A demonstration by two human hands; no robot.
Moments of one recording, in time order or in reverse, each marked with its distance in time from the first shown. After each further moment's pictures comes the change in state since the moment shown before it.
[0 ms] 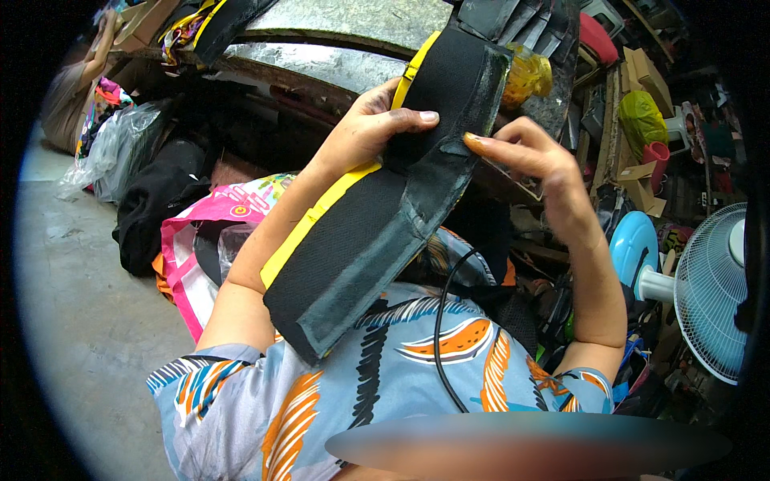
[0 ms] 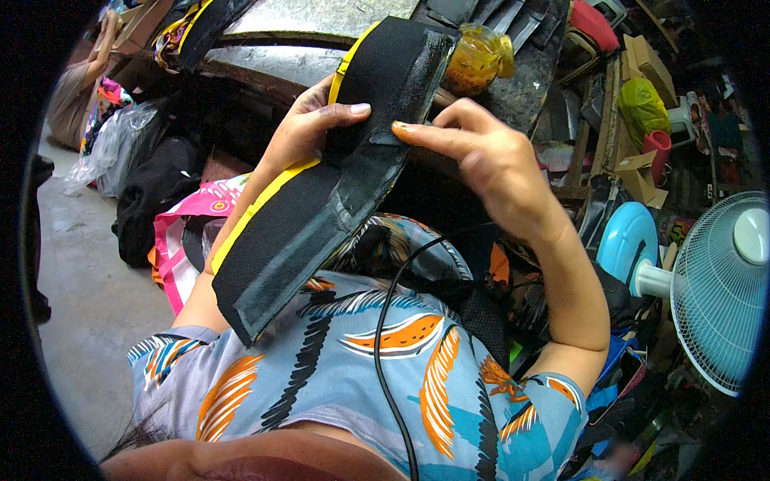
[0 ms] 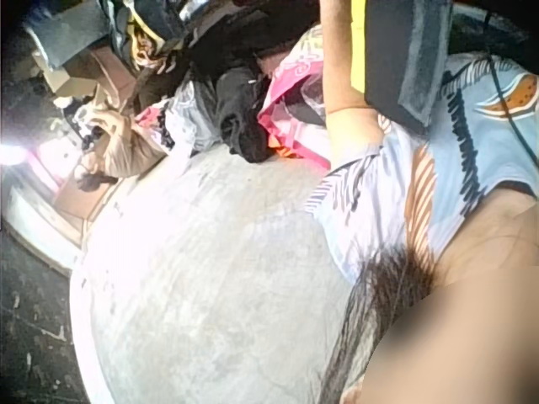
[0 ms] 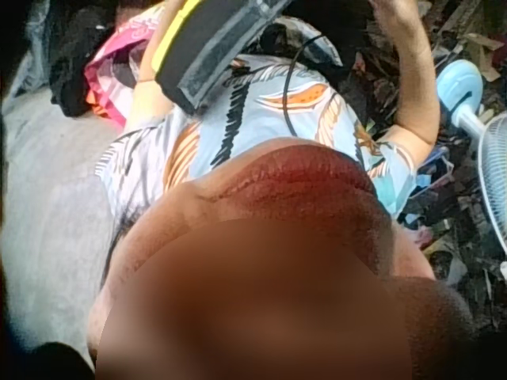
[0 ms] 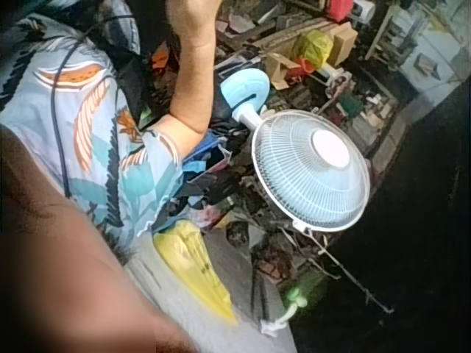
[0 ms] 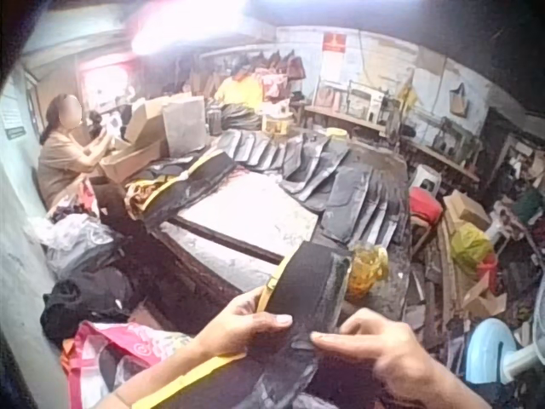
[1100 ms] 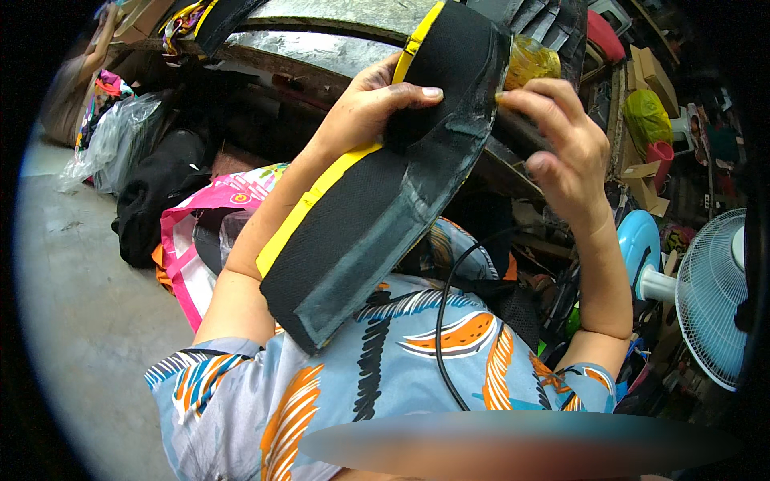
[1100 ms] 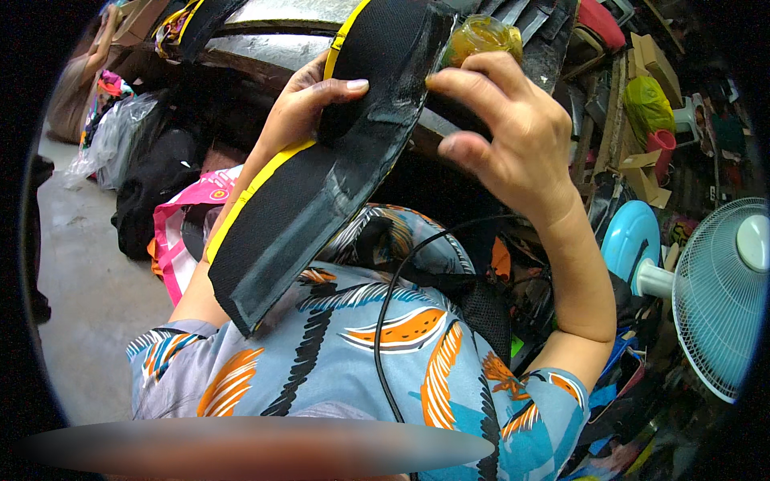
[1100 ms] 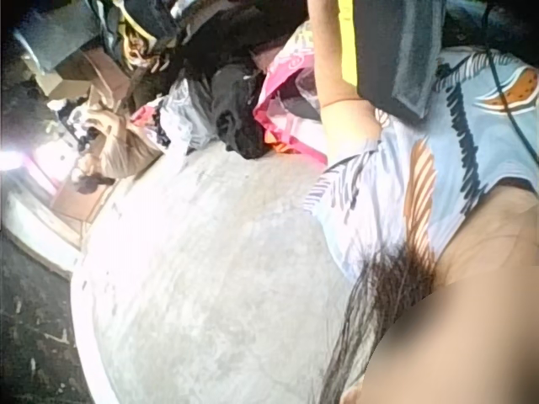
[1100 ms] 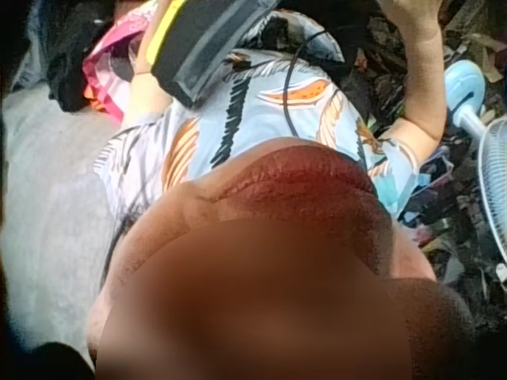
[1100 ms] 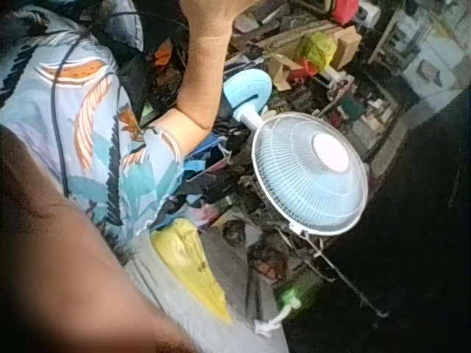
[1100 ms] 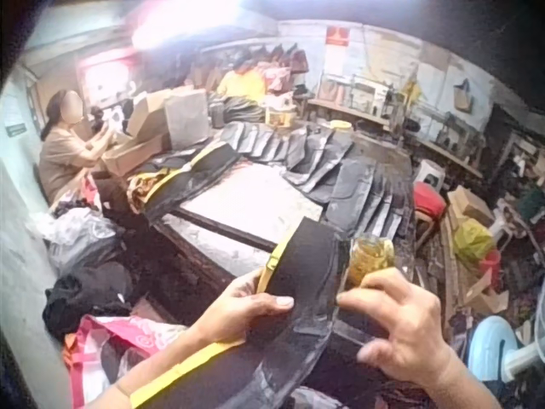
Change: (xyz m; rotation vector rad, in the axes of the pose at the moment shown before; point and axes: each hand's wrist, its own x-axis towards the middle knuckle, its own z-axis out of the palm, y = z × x) left_hand 0.002 0.011 0.003 -0.032 -0.015 0.131; right_hand 0.017 0.000 -0.006 -0.582 0.353 -0.291
